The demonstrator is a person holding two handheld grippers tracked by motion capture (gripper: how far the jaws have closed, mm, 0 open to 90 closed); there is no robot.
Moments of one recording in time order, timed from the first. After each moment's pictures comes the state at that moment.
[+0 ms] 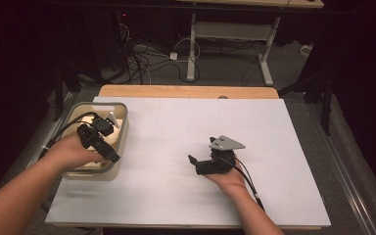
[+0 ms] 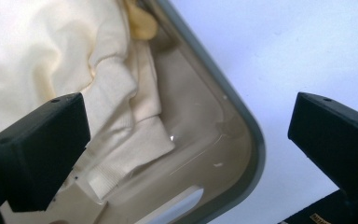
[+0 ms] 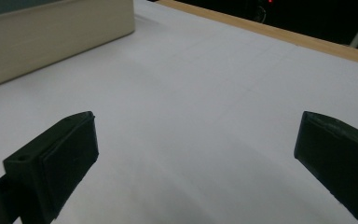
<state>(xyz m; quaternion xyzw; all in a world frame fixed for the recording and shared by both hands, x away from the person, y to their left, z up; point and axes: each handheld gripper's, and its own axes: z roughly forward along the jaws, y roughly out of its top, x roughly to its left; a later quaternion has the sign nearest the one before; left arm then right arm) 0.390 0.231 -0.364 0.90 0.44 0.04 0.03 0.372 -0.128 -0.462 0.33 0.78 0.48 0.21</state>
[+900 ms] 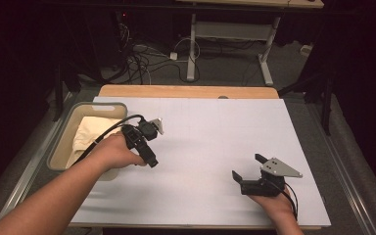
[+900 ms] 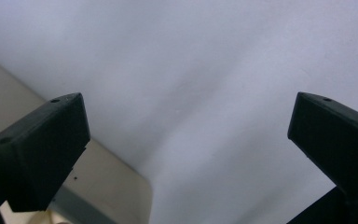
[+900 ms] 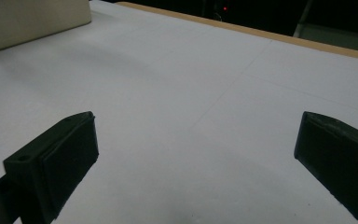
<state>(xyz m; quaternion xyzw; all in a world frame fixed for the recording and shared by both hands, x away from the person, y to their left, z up) 0.397 0.125 -0.376 0.93 0.35 0.02 0.03 0.310 -0.243 -0.463 0.37 0.75 0.49 0.26</state>
